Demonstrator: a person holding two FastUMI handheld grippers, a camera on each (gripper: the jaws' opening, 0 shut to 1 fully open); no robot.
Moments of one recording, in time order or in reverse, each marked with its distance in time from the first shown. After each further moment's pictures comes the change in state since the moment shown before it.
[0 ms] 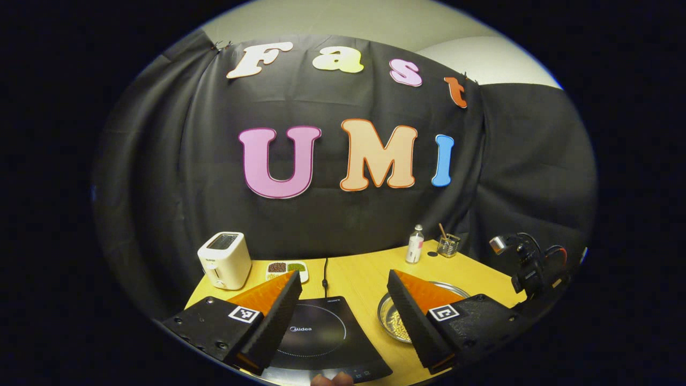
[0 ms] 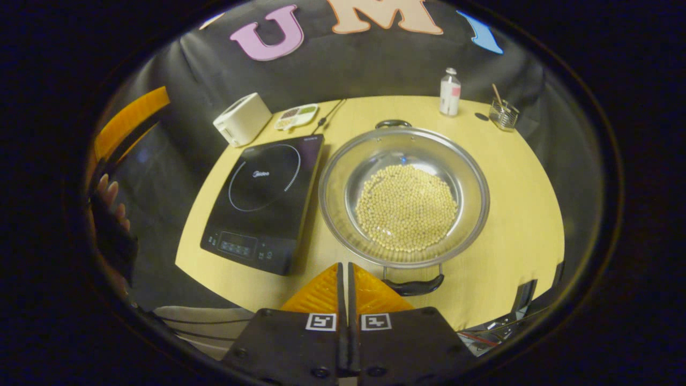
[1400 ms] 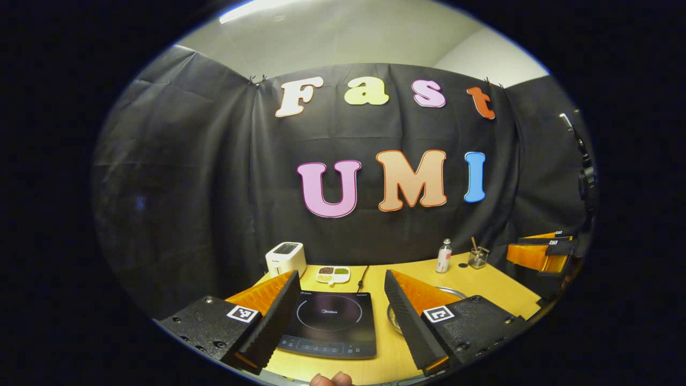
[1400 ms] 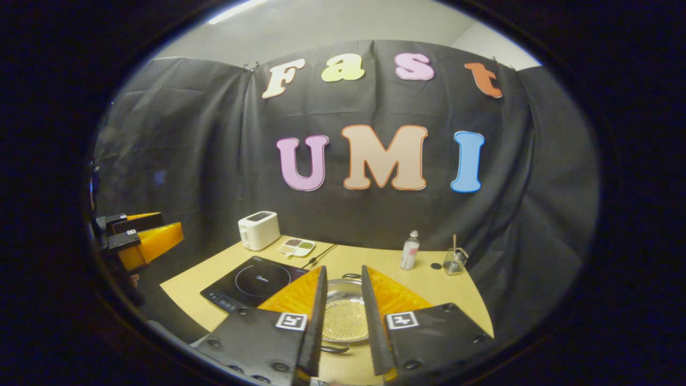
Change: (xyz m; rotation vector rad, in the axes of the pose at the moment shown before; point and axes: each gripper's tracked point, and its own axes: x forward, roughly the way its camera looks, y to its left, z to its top) left arm -0.133 -0.059 0.055 0.066 -0.097 0.390; right arm -0.226 -0.057 0.130 -0.232 -0.828 0.047
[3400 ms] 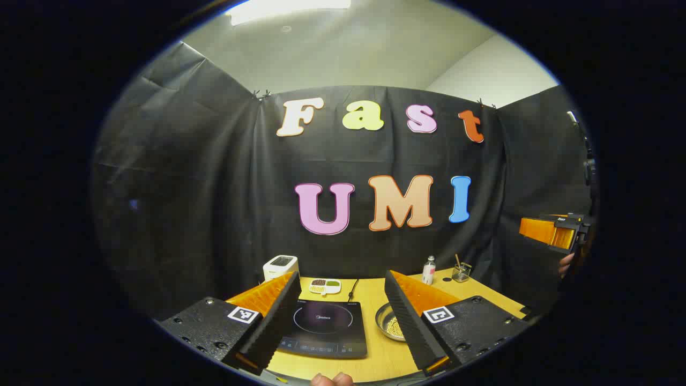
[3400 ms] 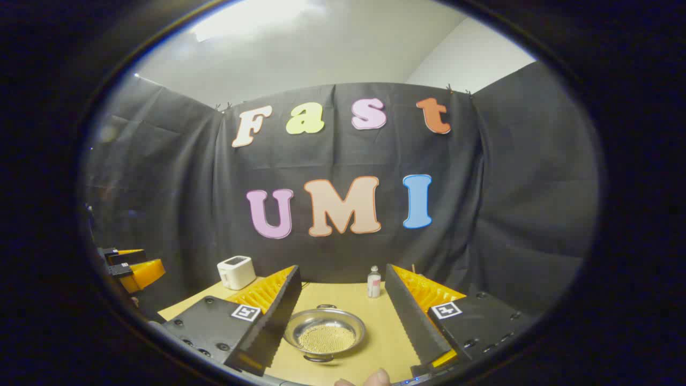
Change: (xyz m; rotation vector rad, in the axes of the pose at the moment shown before) left arm -0.068 0.003 0.037 -0.072 -0.091 -0.062; right arm -0.113 -0.044 0.078 0.061 -0.250 -0.210
